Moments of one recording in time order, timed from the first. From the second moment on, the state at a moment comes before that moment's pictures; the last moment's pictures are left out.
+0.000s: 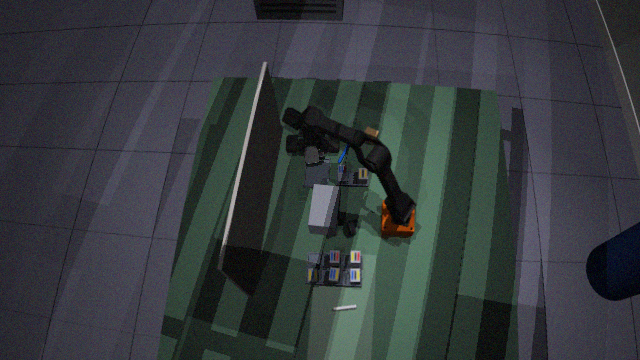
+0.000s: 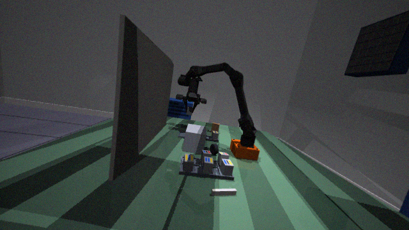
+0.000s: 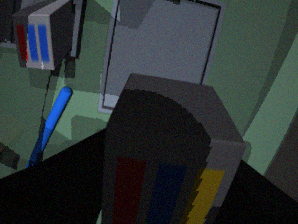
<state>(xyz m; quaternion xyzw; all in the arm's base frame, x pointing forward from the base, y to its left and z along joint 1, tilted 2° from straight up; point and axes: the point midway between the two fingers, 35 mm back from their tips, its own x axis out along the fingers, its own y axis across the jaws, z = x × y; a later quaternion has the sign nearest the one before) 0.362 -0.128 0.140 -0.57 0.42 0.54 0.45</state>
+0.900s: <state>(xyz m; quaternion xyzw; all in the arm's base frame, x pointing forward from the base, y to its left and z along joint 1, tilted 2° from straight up) 0.366 -0.129 0.118 -0.57 0.42 0.54 0.45</state>
